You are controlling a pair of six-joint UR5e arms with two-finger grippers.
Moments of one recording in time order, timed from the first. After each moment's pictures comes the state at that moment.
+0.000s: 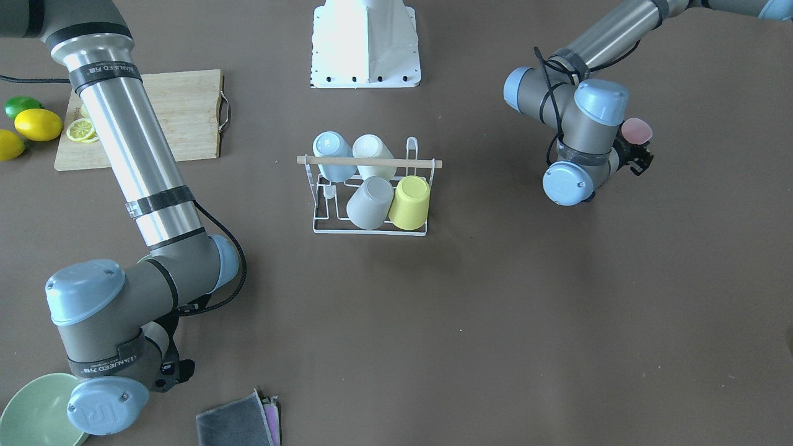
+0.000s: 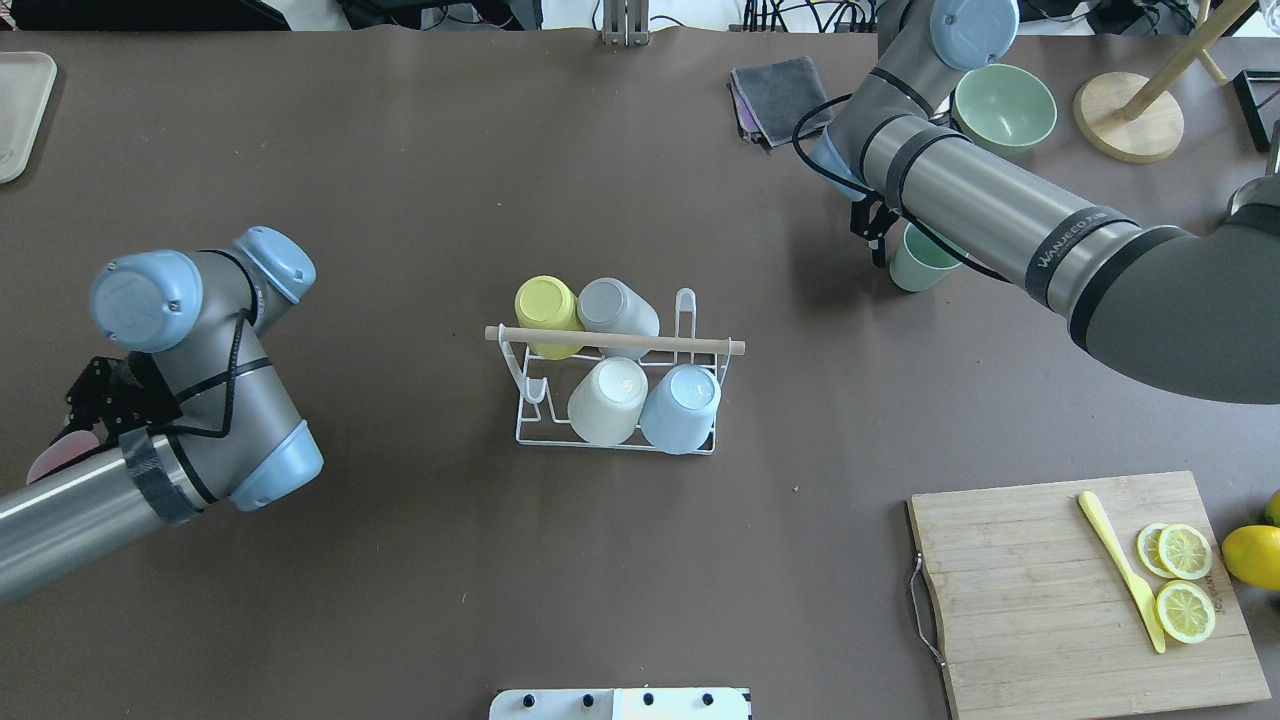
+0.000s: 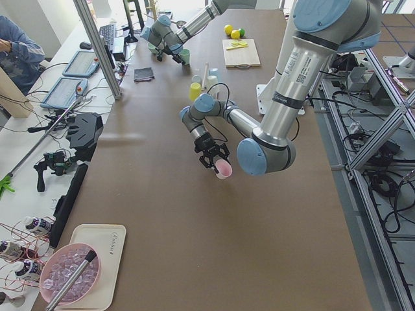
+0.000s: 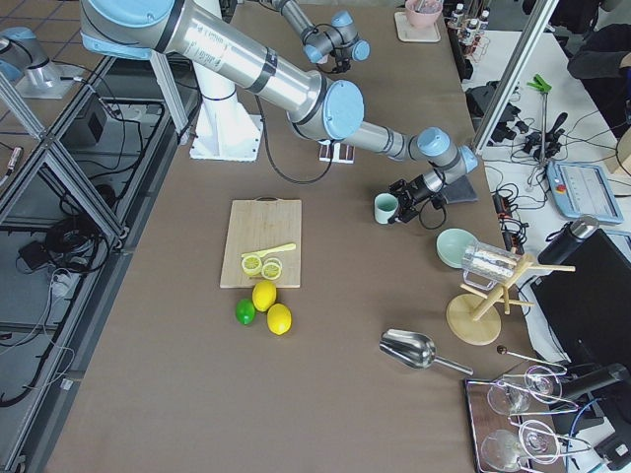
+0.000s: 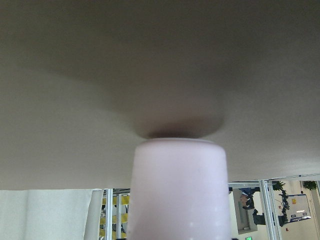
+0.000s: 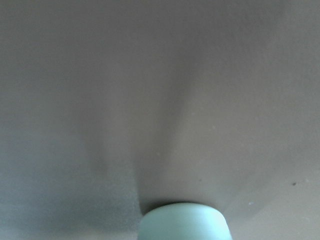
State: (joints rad) left arm -0.71 -2.00 -1.60 -0.54 -1.89 0.40; right arm 0.96 -0.33 0.18 -1.93 2.35 -0.11
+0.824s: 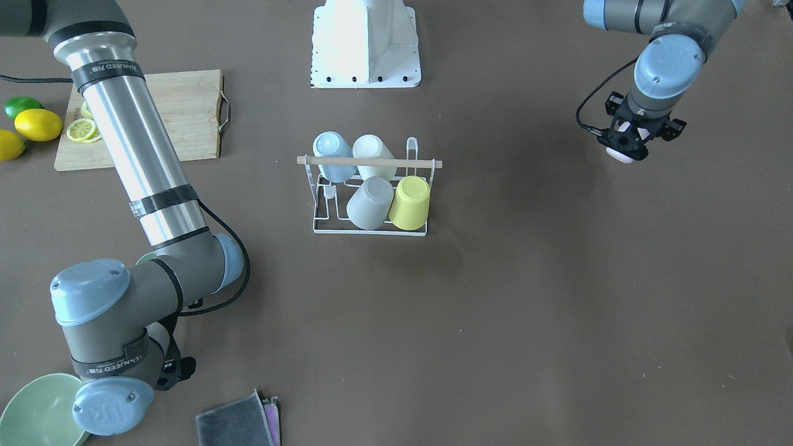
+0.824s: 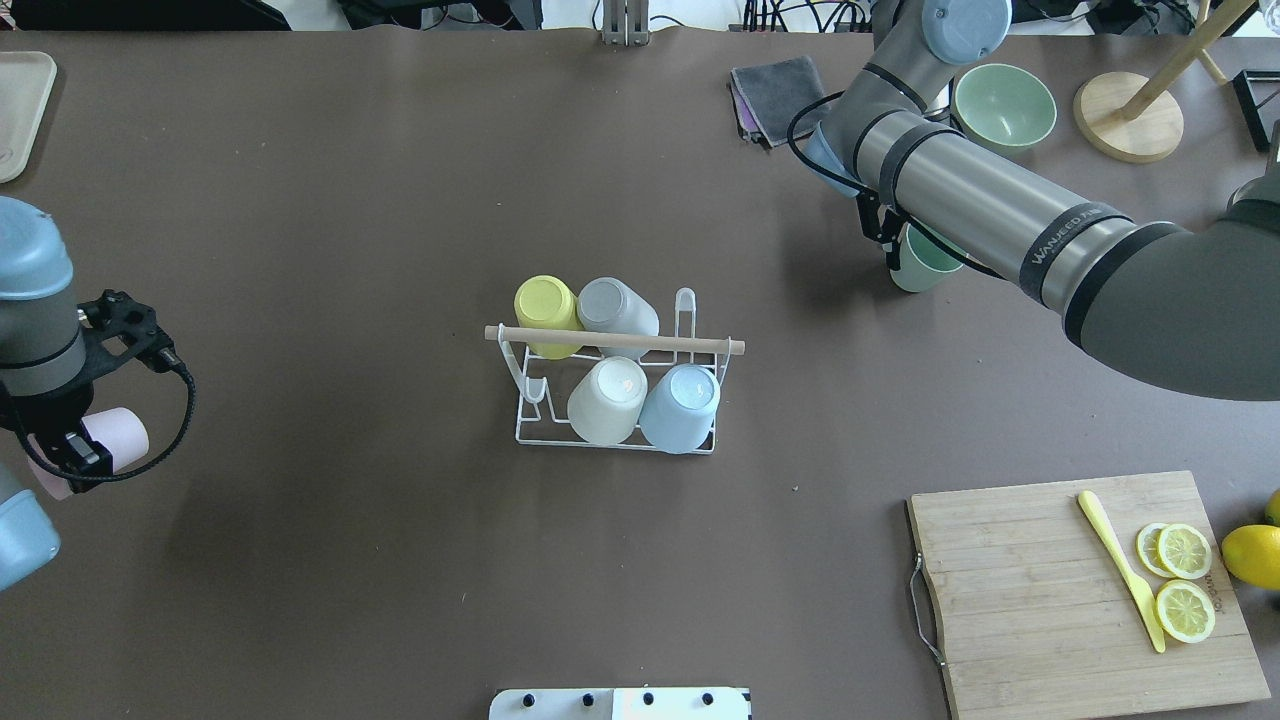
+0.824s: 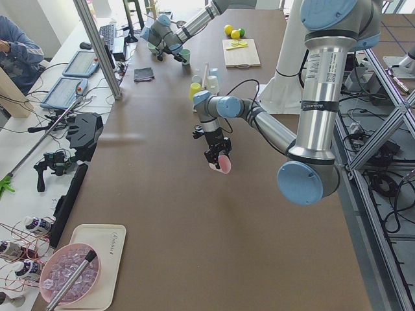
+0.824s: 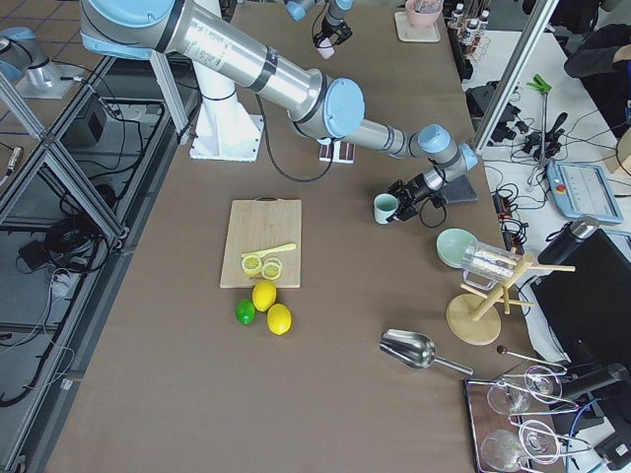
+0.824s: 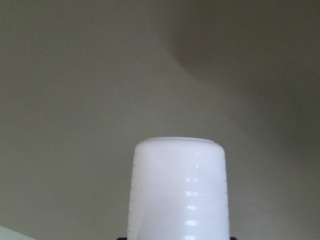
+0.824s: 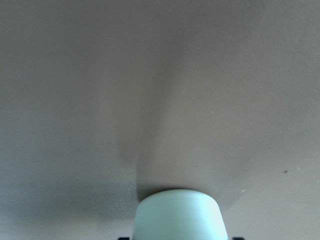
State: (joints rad) left arm -0.78 -1.57 -2.10 -1.18 -2.01 -0.04; right arm 0.96 -0.31 0.18 -1.96 2.32 -0.14
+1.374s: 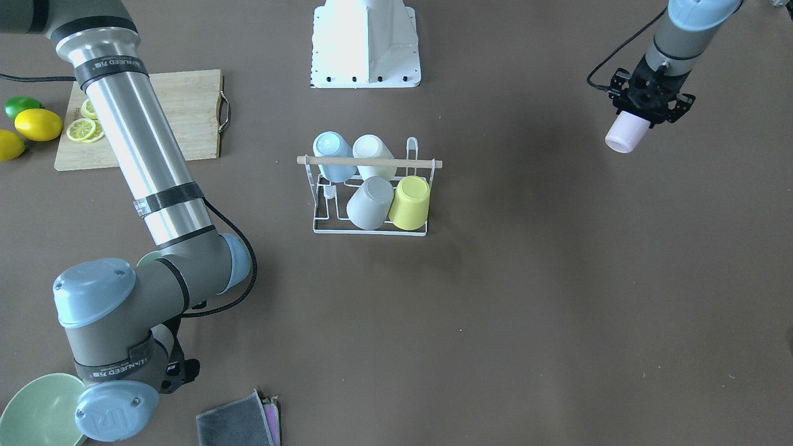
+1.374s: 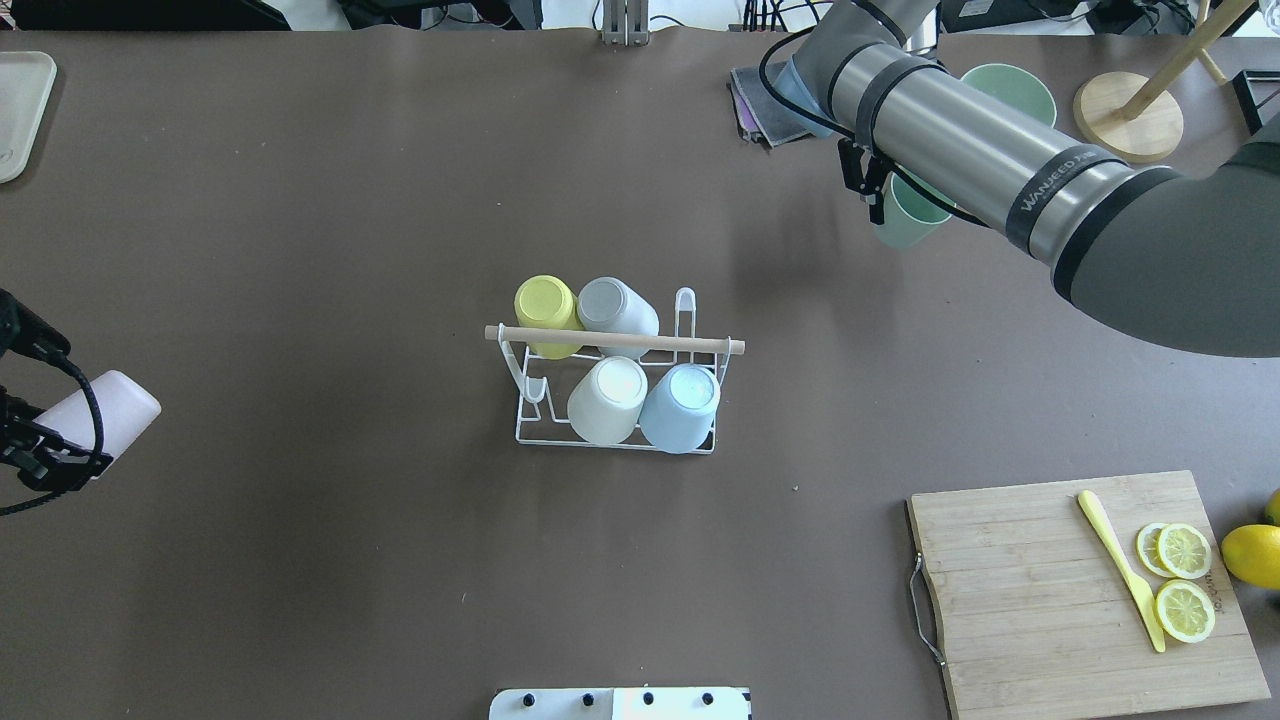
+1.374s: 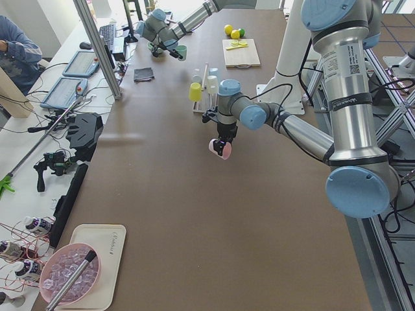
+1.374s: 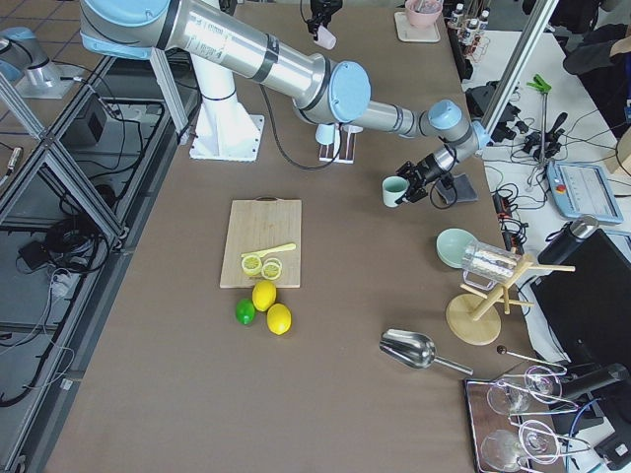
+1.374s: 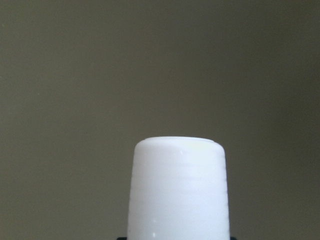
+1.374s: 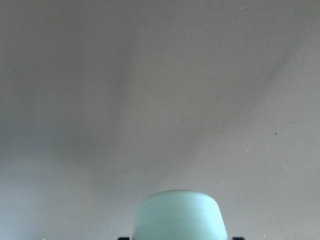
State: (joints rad) left arm -0.78 -1.29 -2.27 -1.88 -1.98 -0.41; right arm 1.00 -0.22 0.20 -2.06 2.31 -0.19
